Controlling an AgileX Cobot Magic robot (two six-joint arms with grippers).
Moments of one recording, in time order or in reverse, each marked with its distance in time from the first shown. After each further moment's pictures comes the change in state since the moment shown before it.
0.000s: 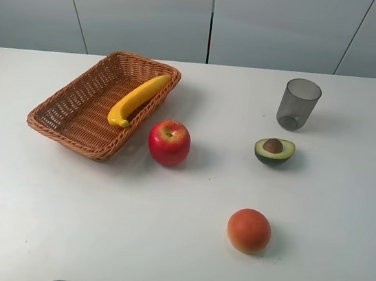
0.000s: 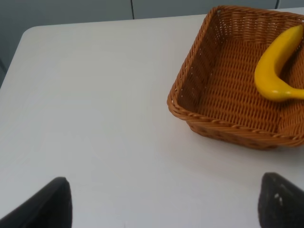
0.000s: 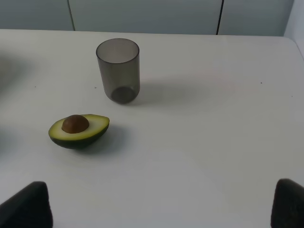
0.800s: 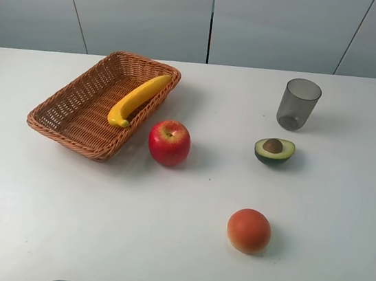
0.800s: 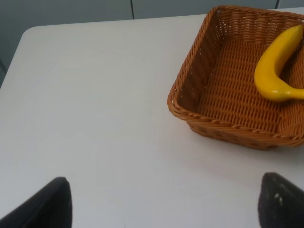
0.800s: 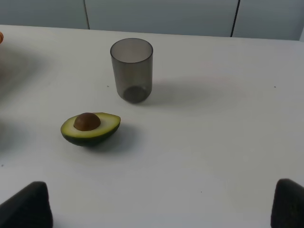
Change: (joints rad) left arm 0.000 0.000 0.000 0.000 0.000 0.000; right arm 0.038 0.000 0.000 -0.004 0.000 0.002
